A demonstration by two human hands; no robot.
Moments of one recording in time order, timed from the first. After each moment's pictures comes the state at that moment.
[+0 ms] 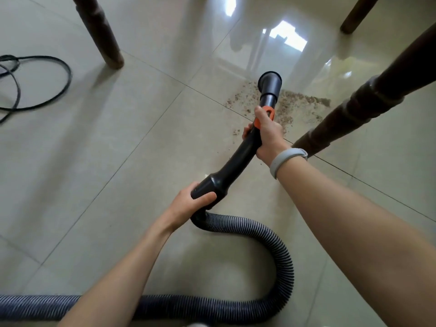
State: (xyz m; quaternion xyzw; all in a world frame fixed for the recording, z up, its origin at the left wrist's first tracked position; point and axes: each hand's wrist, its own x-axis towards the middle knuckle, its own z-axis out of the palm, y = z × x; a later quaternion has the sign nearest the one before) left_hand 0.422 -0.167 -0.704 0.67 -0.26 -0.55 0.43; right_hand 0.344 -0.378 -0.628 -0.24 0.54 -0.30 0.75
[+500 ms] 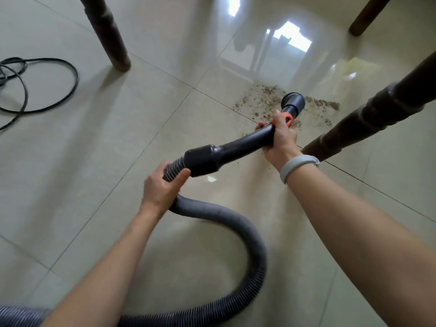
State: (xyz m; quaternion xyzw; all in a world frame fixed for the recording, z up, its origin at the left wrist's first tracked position) left_hand 0.481 -0.165 -0.689 0.81 -0.26 -0.27 0.46; right_hand 0.350 -0.380 -0.630 -0.20 0.54 -0.38 0.72
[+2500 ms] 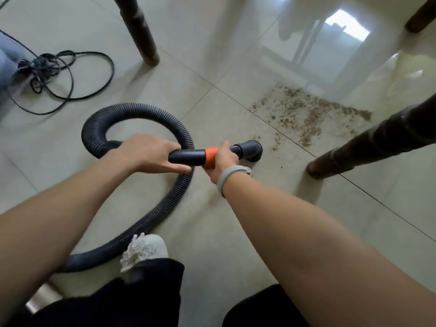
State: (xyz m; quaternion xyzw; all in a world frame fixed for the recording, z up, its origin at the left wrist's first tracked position) left_hand 0.535 -0.208 -0.601 0.79 -0.57 -0.20 -0.13; right_hand 0.415 -0.309 -0.658 -0.28 0.63 -0.04 0.72
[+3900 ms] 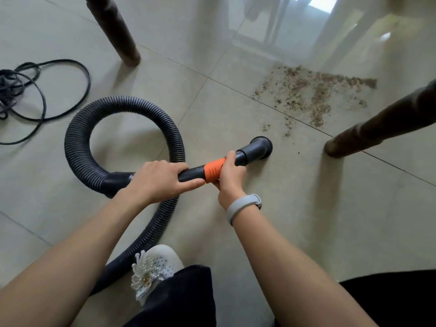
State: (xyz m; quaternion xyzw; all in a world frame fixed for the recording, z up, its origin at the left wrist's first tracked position) left_hand 0.556 -0.175 -0.657 0.77 -0.59 -0.23 -0.05; right_hand 0.436 -0.262 -0.692 -0.24 0.70 -0.16 0.65
